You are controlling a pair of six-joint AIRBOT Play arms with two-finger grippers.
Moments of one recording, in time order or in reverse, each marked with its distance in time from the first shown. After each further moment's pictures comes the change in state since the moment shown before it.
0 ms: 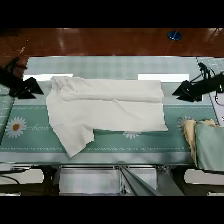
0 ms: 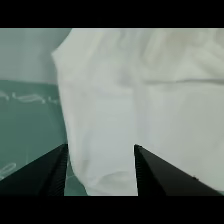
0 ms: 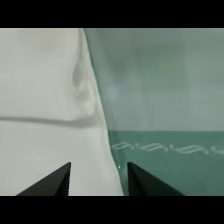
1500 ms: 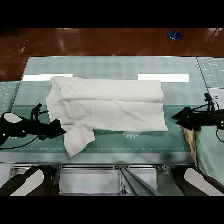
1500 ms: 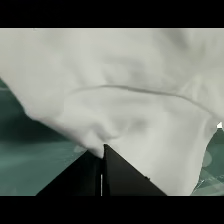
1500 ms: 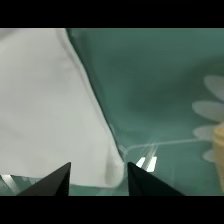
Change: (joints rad) left arm -0.080 0.395 -0.897 -0.240 0.353 0.096; right arm -0.156 0.343 -0.530 0.032 -0.047 -0.021
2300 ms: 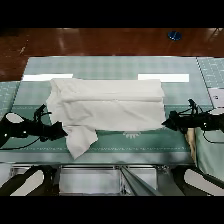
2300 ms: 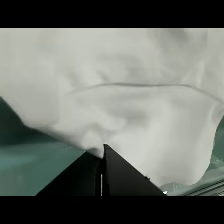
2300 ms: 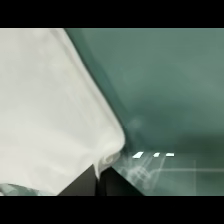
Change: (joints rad) left arm -0.020 0.002 0.000 -0.002 -0.038 0.026; right arm 0.158 -0.101 -0.071 0.138 -0.145 -0.015
